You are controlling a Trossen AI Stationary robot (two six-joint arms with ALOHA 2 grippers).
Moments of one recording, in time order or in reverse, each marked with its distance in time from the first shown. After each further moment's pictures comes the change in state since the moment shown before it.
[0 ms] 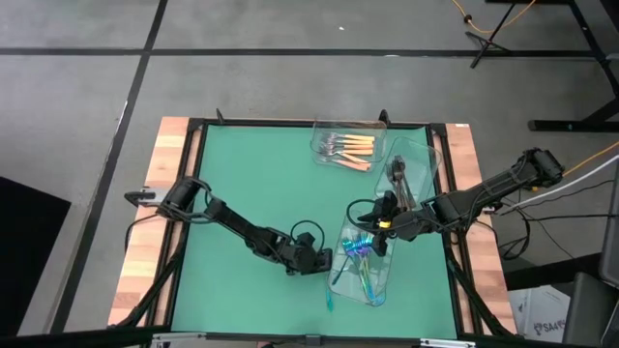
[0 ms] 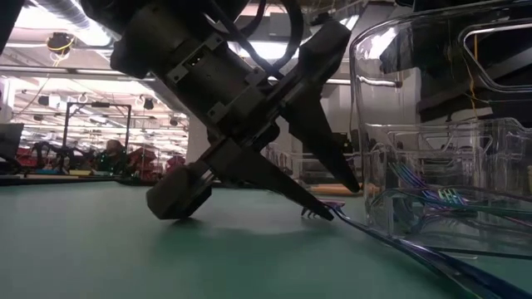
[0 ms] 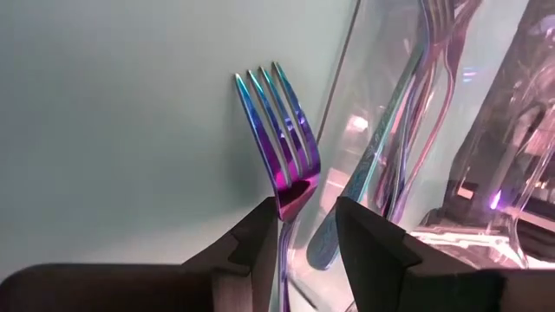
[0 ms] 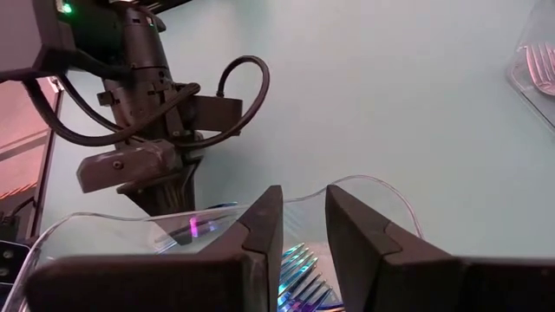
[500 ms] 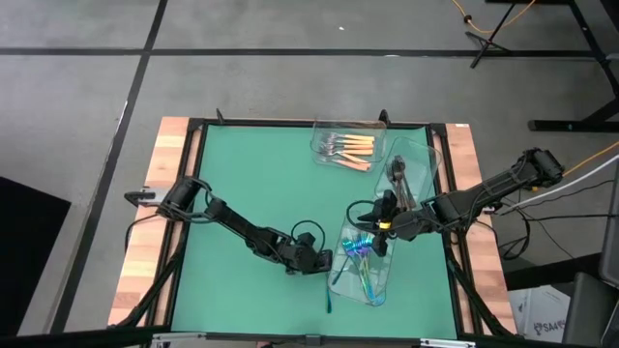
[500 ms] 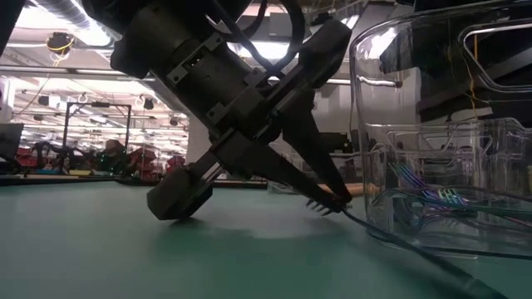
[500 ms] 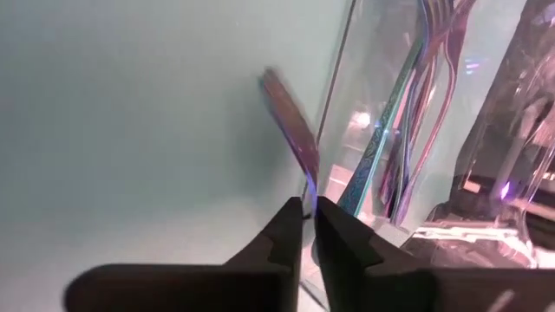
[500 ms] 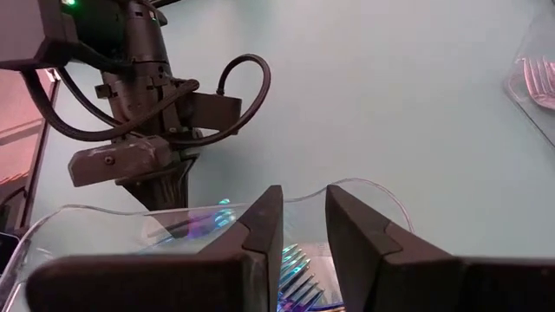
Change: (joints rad) left arm 0.007 0.003 -0.002 -0.017 -0.002 0.035; right arm -0.002 0.000 0.000 0.000 0.000 -0.048
